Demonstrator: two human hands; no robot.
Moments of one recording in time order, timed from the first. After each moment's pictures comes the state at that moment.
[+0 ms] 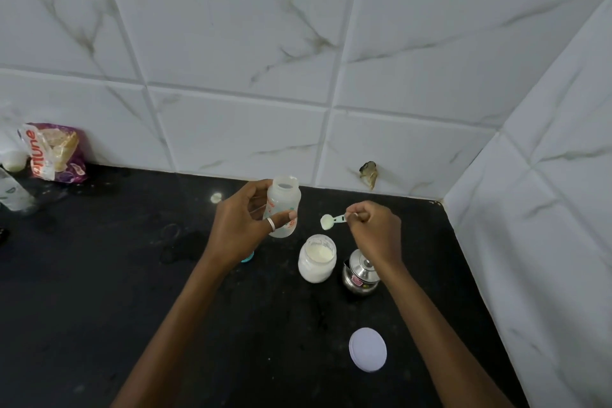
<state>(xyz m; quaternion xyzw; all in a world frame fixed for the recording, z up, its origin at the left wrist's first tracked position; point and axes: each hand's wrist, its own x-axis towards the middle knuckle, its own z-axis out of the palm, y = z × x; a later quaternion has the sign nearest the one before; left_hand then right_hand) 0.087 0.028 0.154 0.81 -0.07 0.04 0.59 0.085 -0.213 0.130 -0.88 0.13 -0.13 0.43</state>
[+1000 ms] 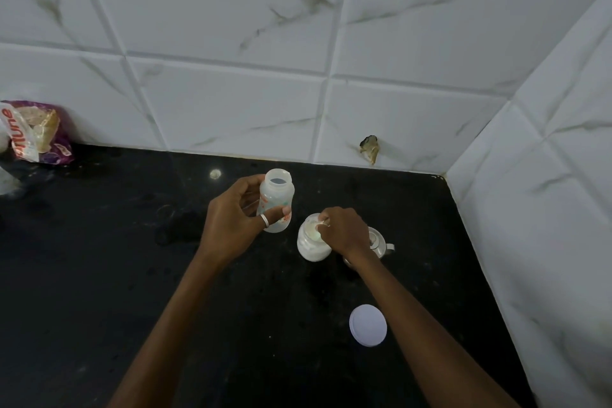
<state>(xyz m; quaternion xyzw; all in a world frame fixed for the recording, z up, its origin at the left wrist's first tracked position) 0.079 0.028 0.133 0.80 -0.05 0.02 0.59 0.116 -0.199 0.038 -0.97 0.06 0.08 0.21</state>
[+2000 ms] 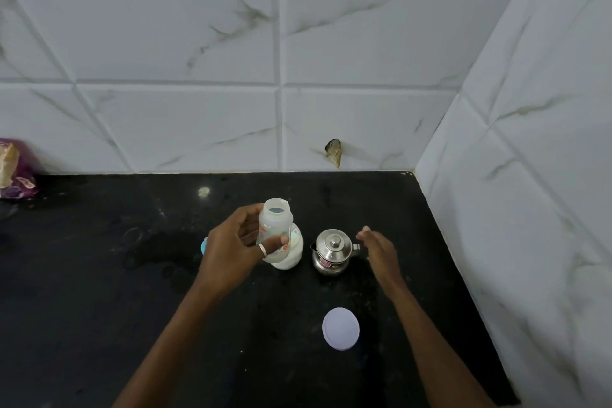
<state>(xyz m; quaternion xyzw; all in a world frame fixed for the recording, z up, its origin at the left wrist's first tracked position) 0.055 -0.039 0.122 0.79 -0.06 -0.04 0.61 0.053 -0.340 -0.027 -0.77 0.24 -0.05 0.59</state>
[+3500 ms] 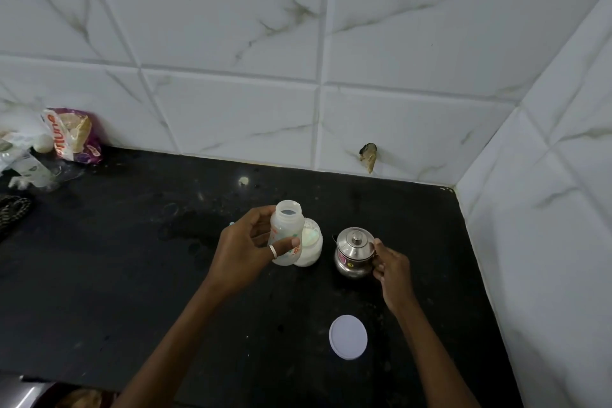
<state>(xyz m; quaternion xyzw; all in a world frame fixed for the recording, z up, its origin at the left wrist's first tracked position) 0.031 -0.043 0.120 0.80 -0.01 0.00 0.59 0.054 -0.325 -0.018 -0.62 0.24 0.02 0.75</state>
